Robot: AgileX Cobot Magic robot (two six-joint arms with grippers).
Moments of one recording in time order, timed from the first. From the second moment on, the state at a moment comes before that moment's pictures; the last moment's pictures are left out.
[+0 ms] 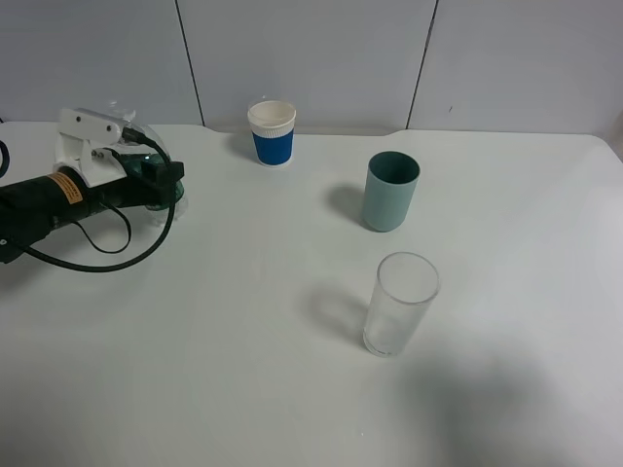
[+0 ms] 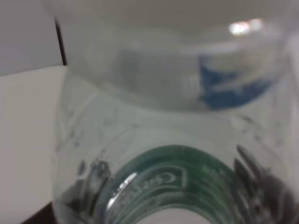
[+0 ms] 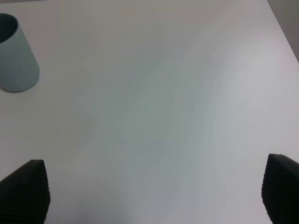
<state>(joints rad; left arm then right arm) -0.01 2.00 -0.60 0.52 -1.10 -0.24 -0.02 0.00 -0.48 -0.04 1.07 0.01</state>
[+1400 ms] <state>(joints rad) -0.01 2.02 -0.60 0.52 -1.08 -0.12 -0.02 0.00 -0.48 -0.04 1.07 0.01</state>
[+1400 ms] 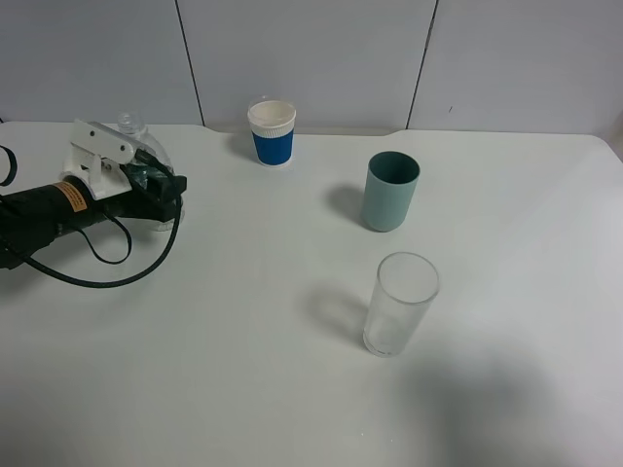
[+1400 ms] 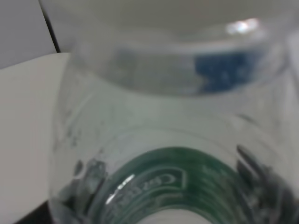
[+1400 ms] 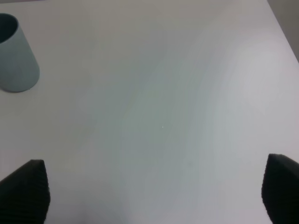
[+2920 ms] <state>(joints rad) -0.01 1.15 -0.32 0.29 -0.44 -0.15 -0.02 0.00 -0.48 -0.04 1.07 0.01</state>
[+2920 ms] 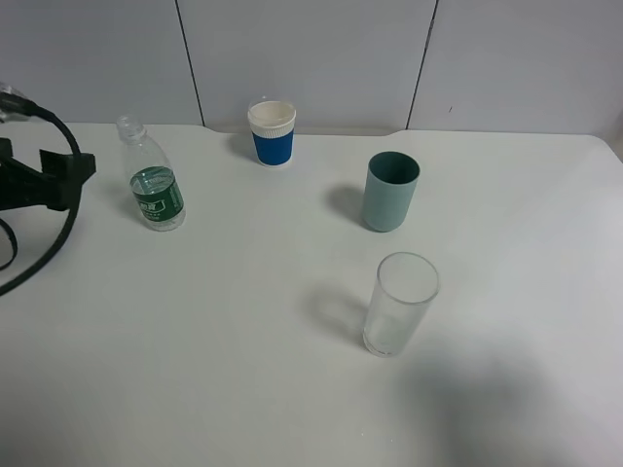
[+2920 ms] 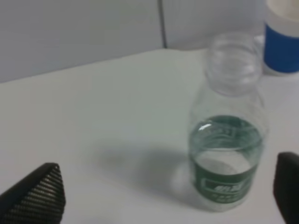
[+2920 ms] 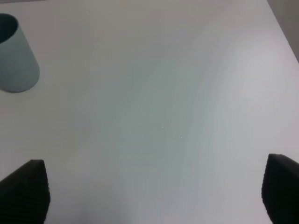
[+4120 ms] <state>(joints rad) -0.01 0.36 -0.70 0.17 0.97 -0.20 -0.02 0.00 -0.48 -0.04 1.07 0.01</state>
